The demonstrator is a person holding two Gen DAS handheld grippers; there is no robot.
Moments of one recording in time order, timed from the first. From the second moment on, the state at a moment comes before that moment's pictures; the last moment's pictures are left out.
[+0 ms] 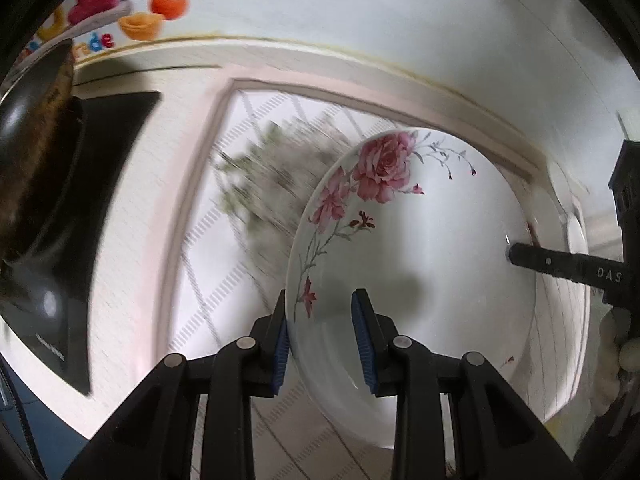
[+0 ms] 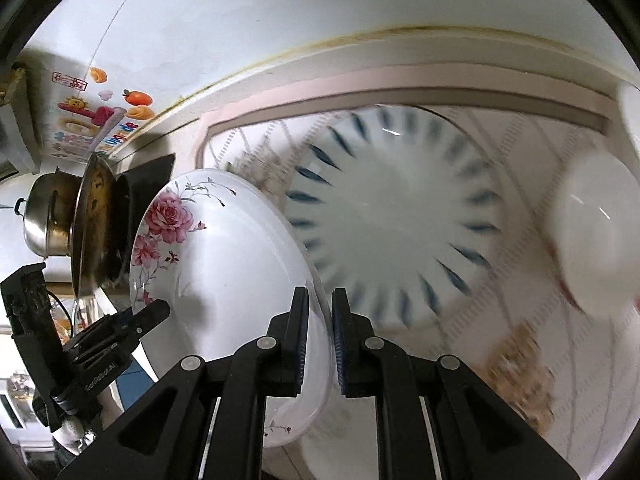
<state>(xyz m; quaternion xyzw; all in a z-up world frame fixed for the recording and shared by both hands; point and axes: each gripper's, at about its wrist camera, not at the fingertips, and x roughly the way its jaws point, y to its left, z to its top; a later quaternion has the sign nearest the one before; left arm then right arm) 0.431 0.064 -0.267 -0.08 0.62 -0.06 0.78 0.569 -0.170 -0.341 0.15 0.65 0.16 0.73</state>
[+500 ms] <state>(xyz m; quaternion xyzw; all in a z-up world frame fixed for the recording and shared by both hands) 0.377 -0.034 -0.305 -0.03 0.66 -0.10 0.75 0.445 -0.289 -0.366 0.15 0.67 0.10 0.72</state>
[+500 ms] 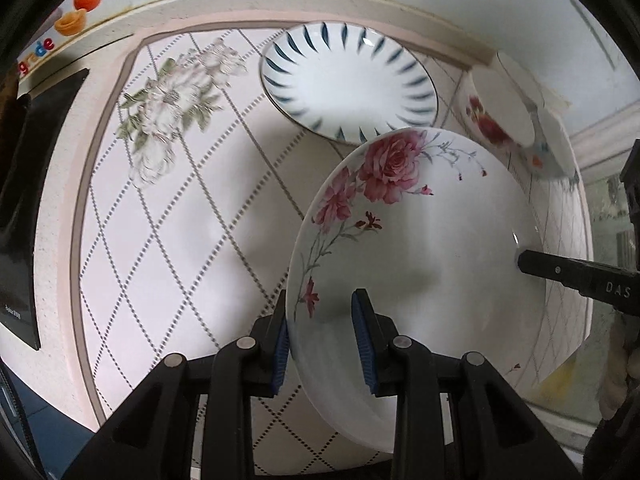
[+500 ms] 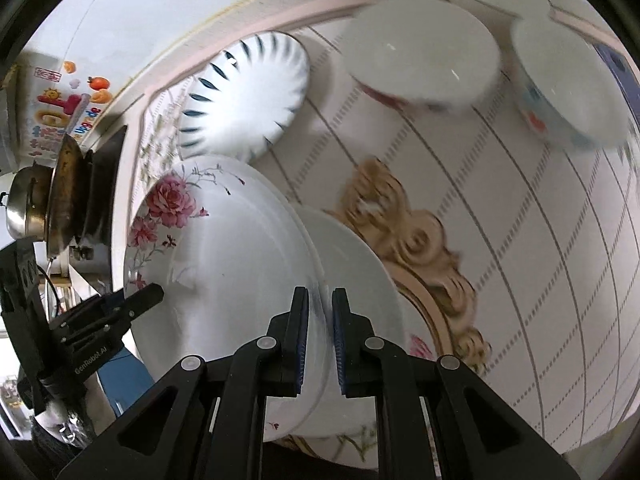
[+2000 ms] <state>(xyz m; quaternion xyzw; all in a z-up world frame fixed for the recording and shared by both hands) 0.362 -0.069 -0.334 0.04 0.67 -0.08 0.74 0.416 -0.294 -0.395 0.11 0.70 0.07 0.71</state>
